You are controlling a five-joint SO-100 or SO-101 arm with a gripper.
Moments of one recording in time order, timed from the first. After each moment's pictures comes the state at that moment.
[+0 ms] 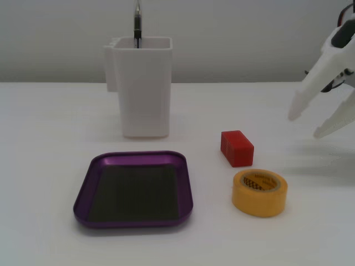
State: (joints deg) arm 0.7 192.6 160.8 73.3 0.8
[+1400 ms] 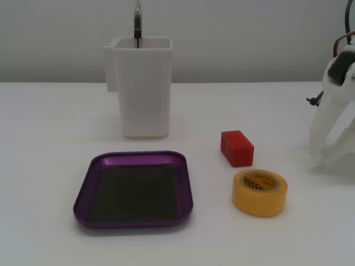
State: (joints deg) arm 0.7 192.6 169.1 72.4 1.4
